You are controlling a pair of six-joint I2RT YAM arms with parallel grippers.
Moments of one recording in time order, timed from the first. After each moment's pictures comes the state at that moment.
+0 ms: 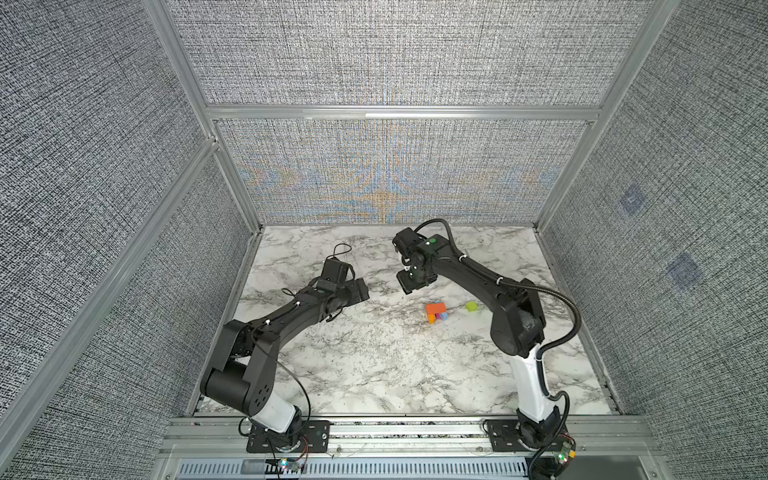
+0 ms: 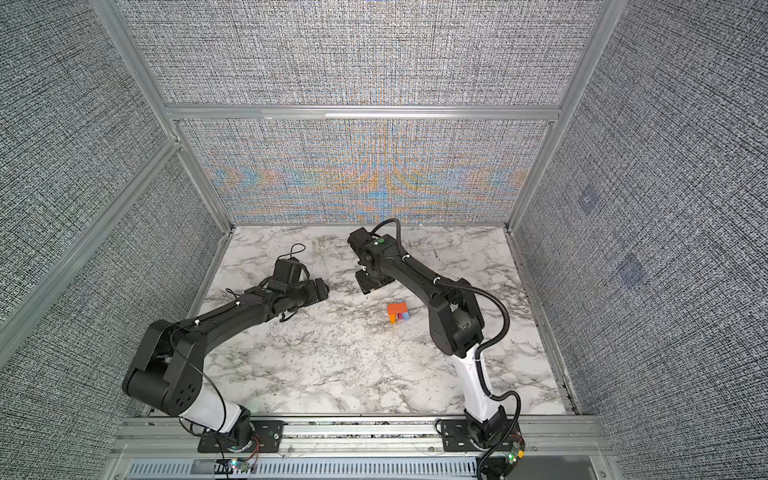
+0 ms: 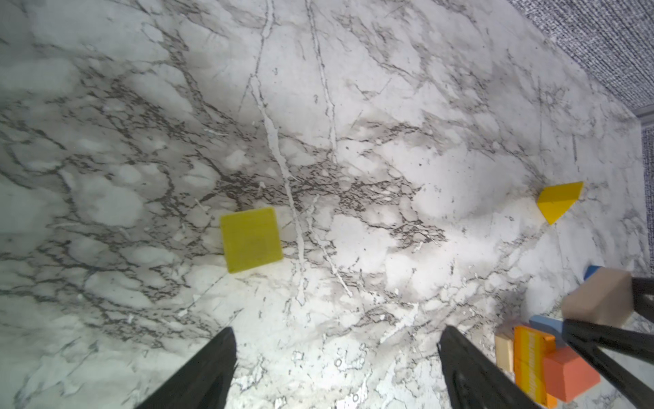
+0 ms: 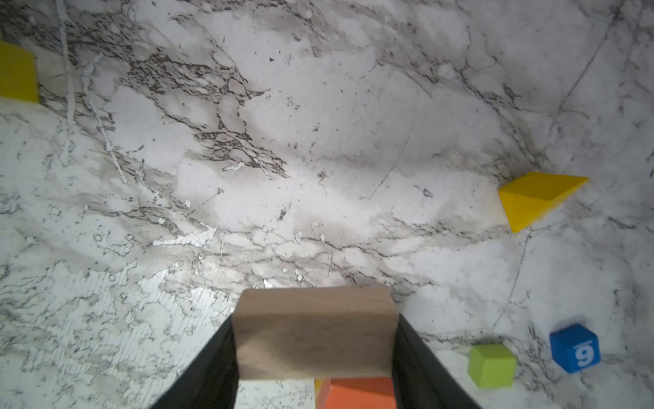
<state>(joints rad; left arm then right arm) -0.43 1.55 0.91 -0.23 0.08 -0.64 0.65 2.11 1.92 -1.09 0.15 0.16</state>
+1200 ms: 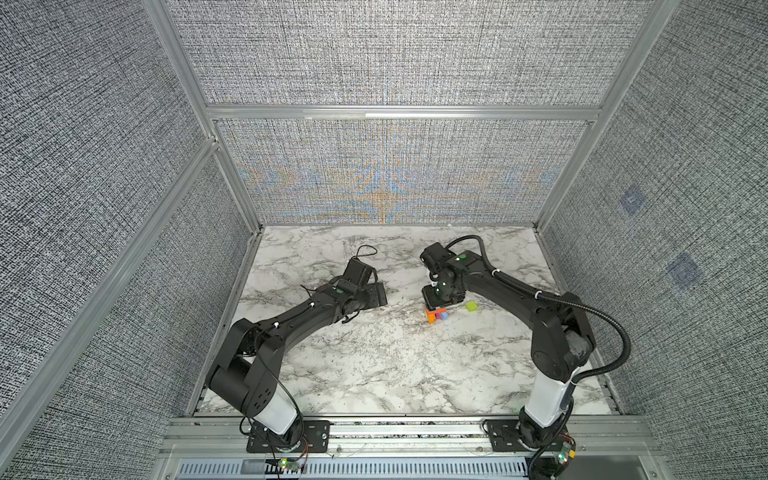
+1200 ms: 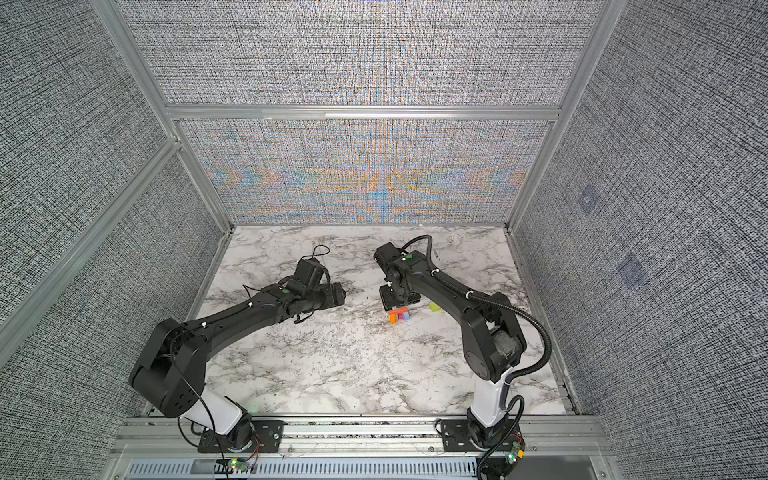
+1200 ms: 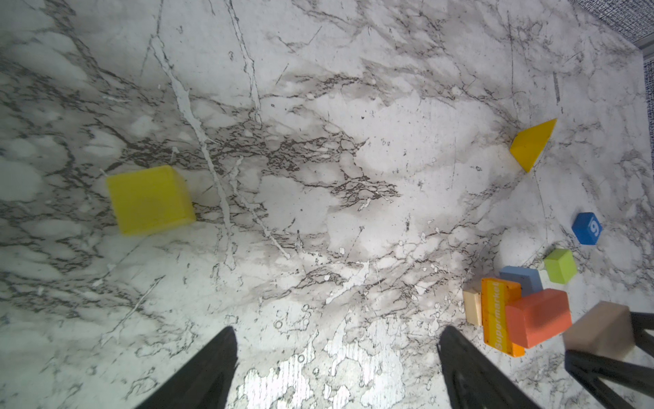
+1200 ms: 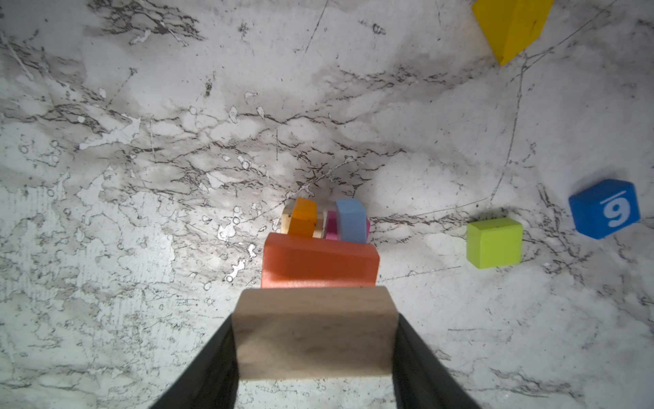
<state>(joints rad) -0.58 1.58 1.00 -0.33 0.00 -0.66 0.59 1.84 1.50 -1.00 0.10 0.27</state>
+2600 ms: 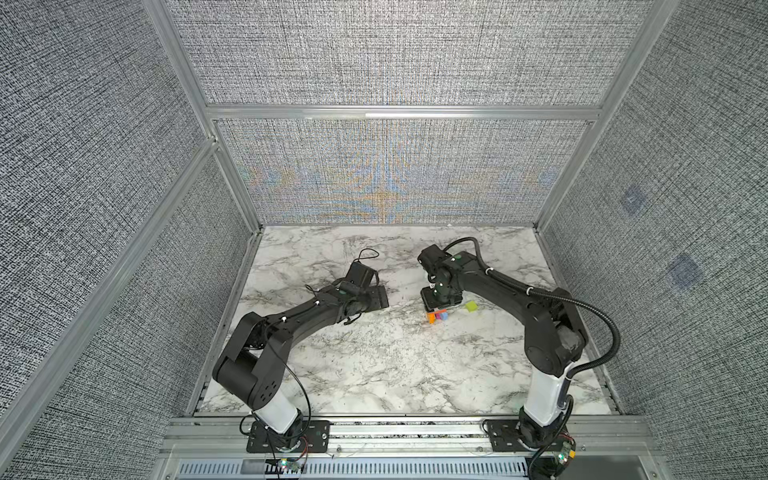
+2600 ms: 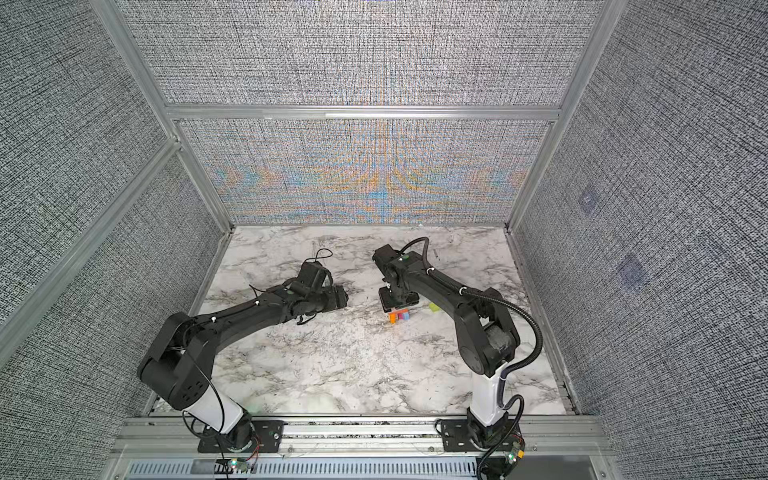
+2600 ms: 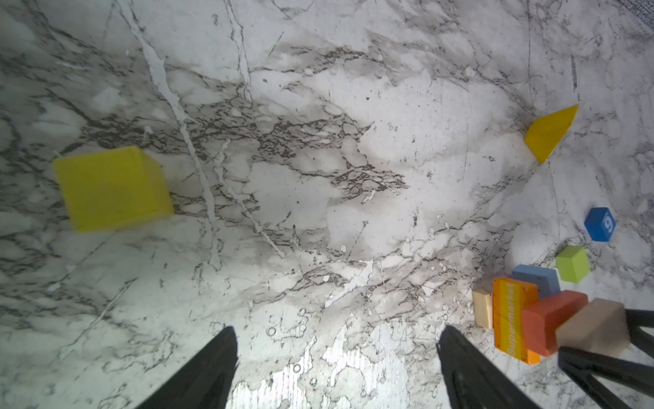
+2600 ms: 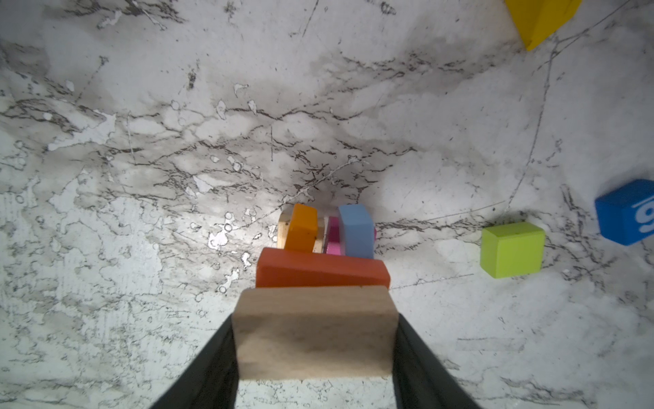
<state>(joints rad) -0.58 1.63 0.99 -0.29 0.03 -0.68 0.59 1.89 1.51 -1.00 0.09 0.27</state>
